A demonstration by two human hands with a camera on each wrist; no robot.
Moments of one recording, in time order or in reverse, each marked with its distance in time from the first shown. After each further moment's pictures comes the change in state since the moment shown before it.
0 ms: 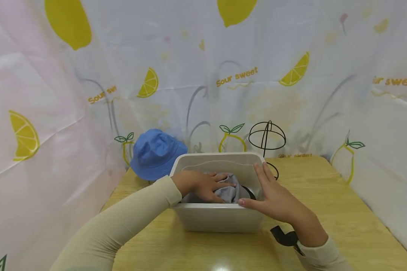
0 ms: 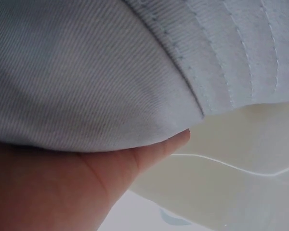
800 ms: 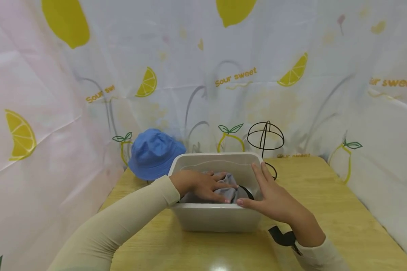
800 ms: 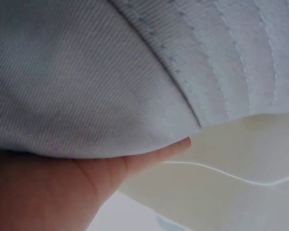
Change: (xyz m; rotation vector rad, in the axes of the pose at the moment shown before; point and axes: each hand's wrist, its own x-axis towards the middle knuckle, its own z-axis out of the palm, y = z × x) left_hand 0.005 -0.005 -0.002 -0.071 -0.008 0.041; right_hand 0.003 -0.001 -0.001 -0.015 -0.012 0.012
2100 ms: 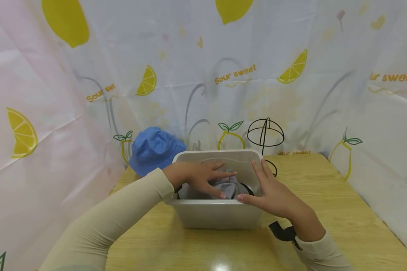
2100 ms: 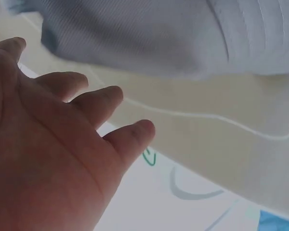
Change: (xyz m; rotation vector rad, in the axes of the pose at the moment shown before) left_hand -0.026 -0.001 -0.019 0.066 0.132 0.027; right_hand -0.002 -0.002 -0.001 -0.028 0.002 0.007
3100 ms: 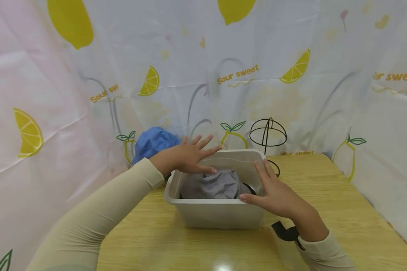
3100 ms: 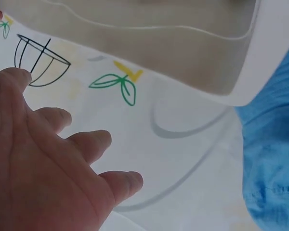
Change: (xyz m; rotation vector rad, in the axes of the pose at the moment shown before) left_hand -0.032 -0.029 -0.033 0.184 0.176 -0.208; right_hand -0.001 0.000 0.000 0.019 -0.004 -0.003
